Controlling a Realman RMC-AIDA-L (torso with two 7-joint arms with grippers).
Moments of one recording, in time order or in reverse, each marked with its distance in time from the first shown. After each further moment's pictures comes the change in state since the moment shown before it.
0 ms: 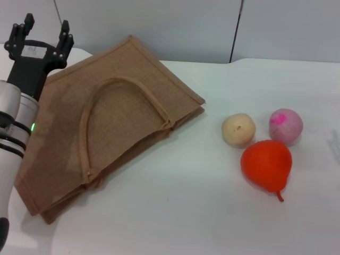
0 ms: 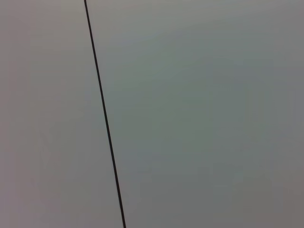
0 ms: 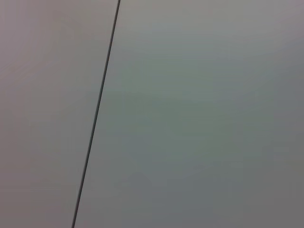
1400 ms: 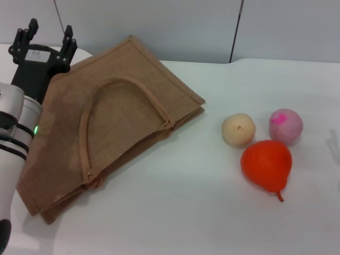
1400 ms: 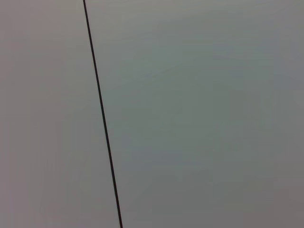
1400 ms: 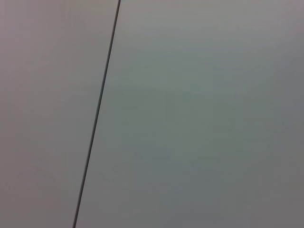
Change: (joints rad) left arm 0.004 0.000 0.000 0.017 0.000 -0.023 0.004; right arm 0.000 0.000 0.000 0.000 0.000 -0.019 0.000
